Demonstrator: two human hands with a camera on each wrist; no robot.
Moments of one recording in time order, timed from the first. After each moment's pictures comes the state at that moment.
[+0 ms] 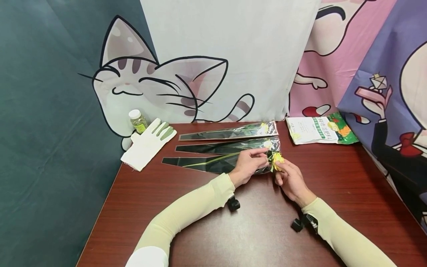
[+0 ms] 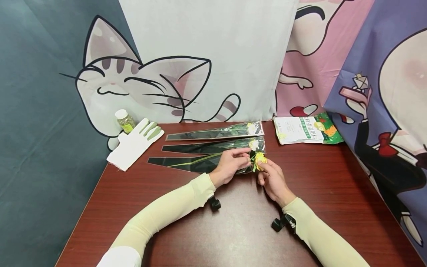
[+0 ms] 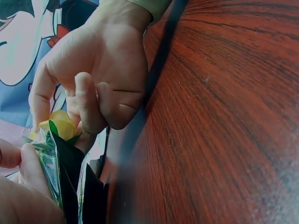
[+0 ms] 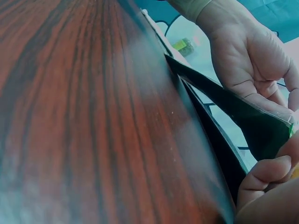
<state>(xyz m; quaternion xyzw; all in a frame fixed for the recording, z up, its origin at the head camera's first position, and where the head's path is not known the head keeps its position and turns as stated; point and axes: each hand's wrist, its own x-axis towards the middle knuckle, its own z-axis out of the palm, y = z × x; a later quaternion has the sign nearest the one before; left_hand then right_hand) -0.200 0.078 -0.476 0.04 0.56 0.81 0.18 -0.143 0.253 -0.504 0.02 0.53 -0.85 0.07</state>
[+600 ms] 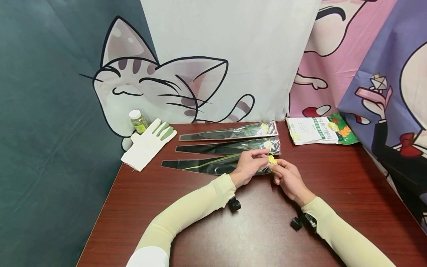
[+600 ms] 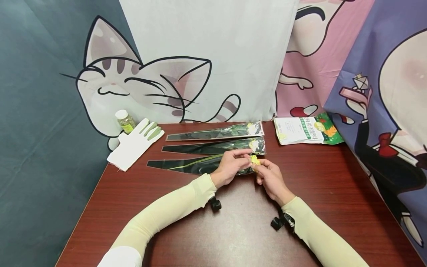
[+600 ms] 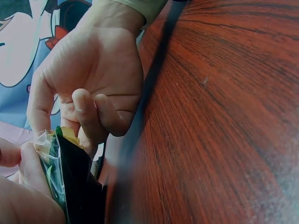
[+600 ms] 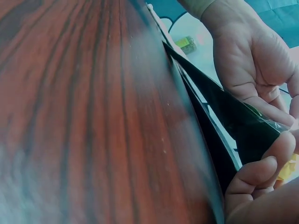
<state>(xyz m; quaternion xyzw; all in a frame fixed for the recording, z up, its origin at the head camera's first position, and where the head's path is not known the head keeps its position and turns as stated) -0.199 0.081 -0.479 0.06 0.58 0.80 0.17 -0.150 0.247 -0.501 0.05 0.59 -0.80 0.08</state>
